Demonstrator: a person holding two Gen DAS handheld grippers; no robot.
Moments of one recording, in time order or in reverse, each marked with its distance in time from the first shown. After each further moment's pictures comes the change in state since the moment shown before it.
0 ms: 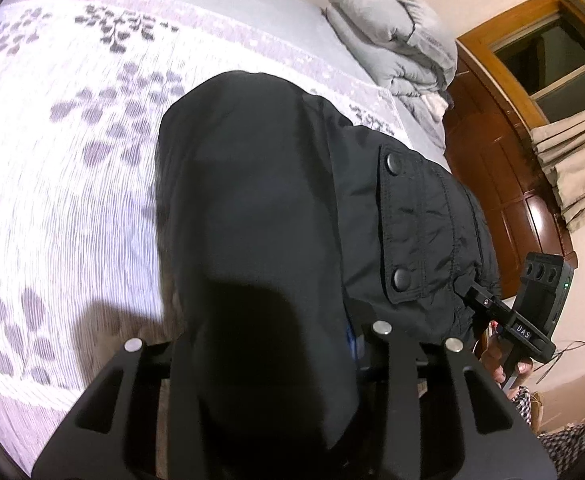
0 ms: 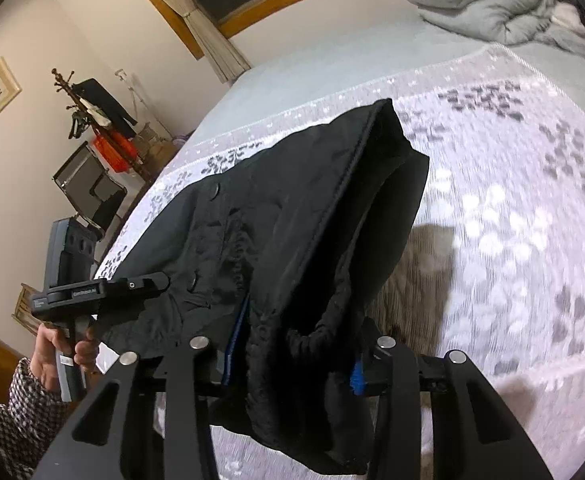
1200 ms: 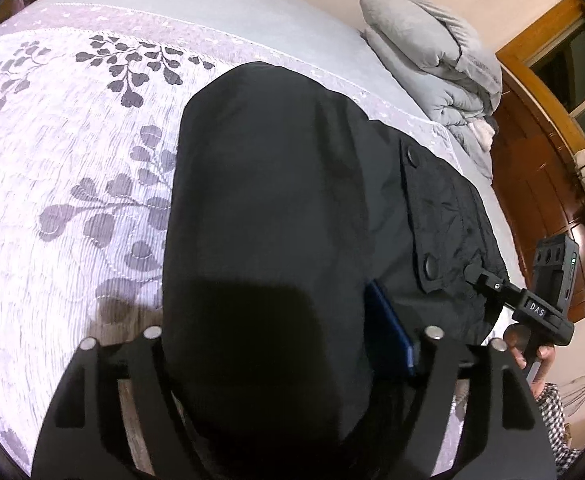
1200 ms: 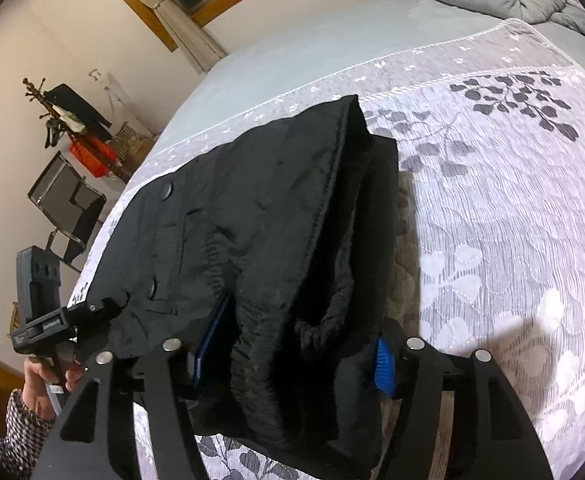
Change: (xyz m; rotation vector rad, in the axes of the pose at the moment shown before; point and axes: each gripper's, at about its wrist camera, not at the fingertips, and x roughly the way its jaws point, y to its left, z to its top) left arm 0.043 0.041 0.077 -0.004 -0.075 0.164; right arm 0.117 -0.069 0.085 0.077 0.078 -0.017
